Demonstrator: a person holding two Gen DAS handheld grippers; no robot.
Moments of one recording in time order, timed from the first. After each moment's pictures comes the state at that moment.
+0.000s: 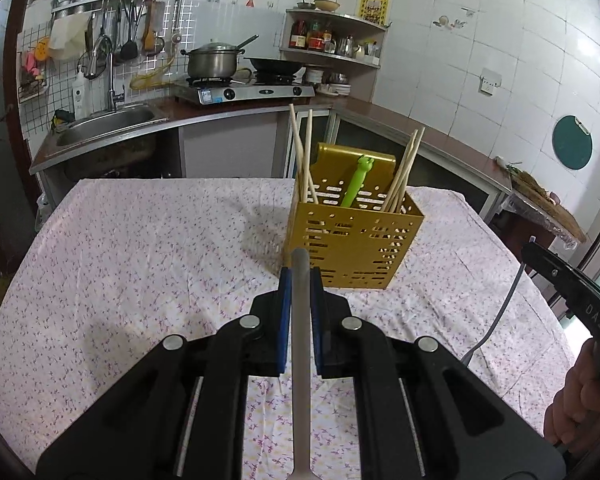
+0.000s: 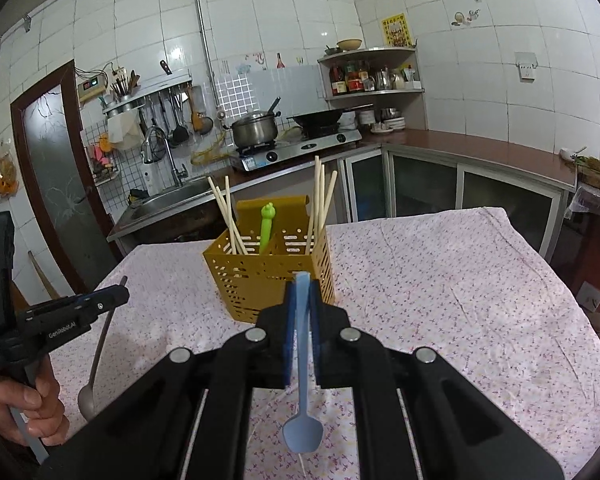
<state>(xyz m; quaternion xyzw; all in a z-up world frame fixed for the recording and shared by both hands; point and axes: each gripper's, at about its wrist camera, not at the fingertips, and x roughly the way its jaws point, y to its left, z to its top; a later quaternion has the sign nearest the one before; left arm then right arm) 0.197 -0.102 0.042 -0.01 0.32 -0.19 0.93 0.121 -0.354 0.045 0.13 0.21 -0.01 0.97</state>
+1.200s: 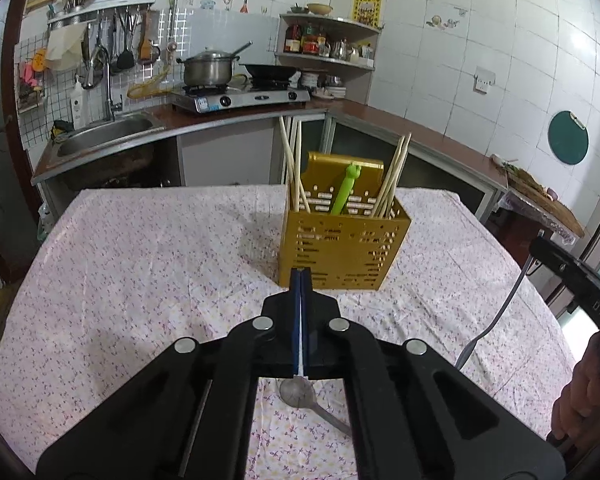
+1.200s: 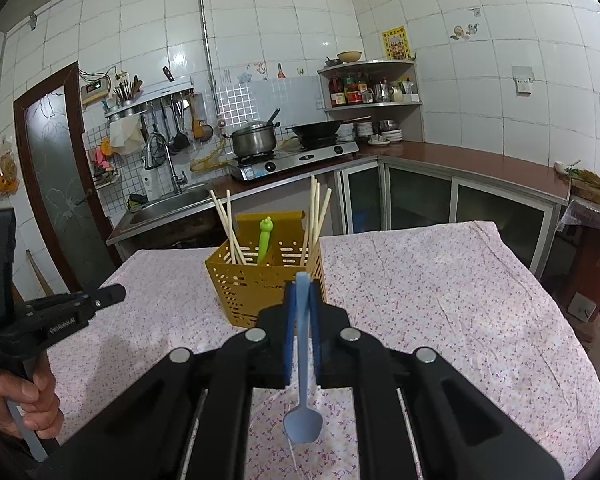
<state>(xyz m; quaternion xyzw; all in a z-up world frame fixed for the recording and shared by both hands) 0.186 -0.101 0.050 0.00 0.32 -0.19 0.93 0.099 -0.358 0.058 0.11 0.19 -0.02 0.97</state>
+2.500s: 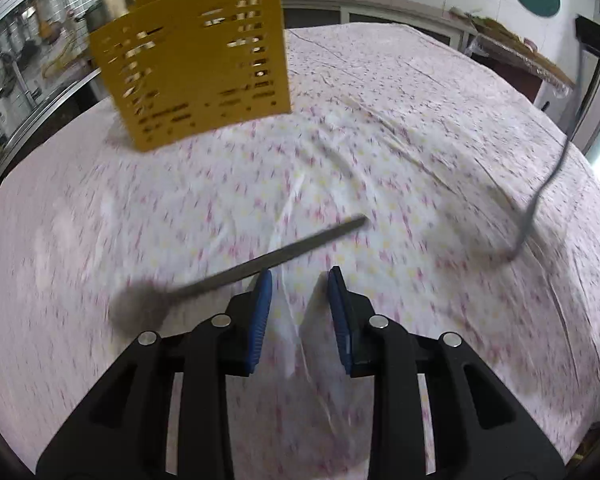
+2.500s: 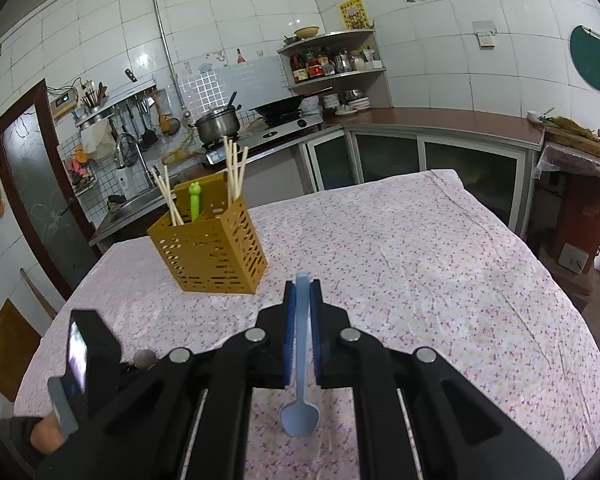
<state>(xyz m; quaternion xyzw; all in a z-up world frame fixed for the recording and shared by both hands) 0.173 -0.233 -0.100 0.17 0.45 -0.25 0.84 0.067 -0.443 0.003 0.17 0.23 -0.05 0.96</state>
